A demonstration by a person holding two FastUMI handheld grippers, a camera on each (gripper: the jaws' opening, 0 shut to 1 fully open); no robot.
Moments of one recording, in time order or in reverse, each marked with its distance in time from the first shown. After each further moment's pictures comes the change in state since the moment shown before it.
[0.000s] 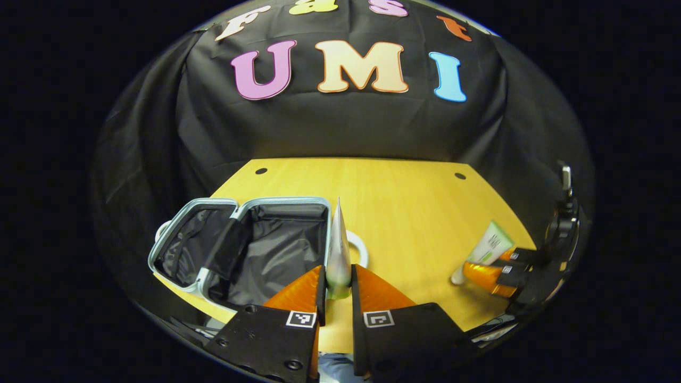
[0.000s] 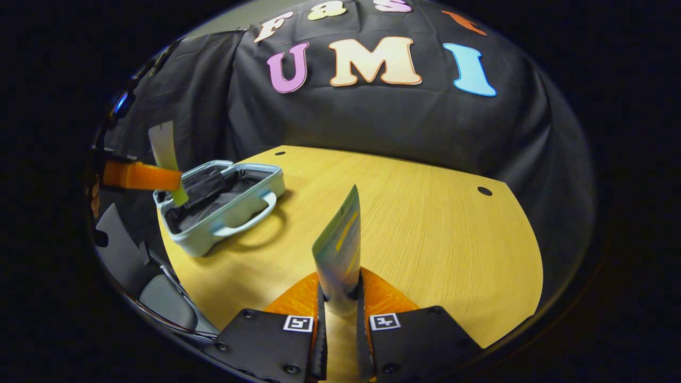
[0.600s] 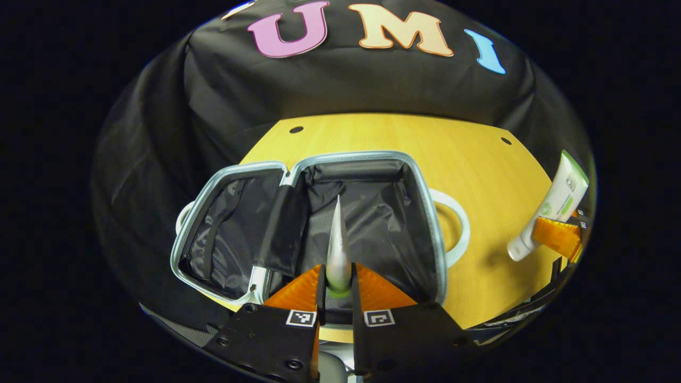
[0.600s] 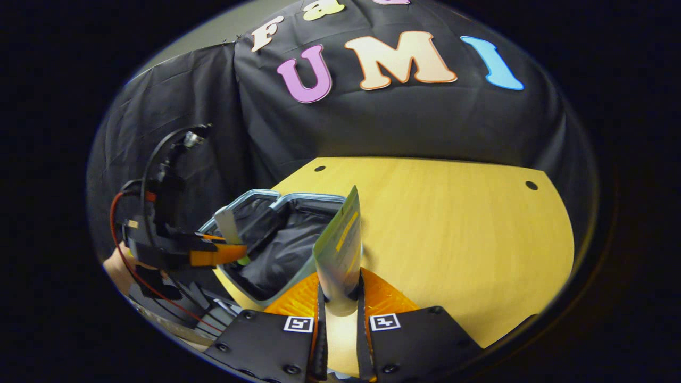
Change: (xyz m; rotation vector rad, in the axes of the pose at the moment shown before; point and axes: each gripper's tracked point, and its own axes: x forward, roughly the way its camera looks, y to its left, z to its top) left arm 0.050 0.126 -0.054 -0.010 0.249 0.067; right arm 0.012 0.166 0.064 0.133 0.054 0.197
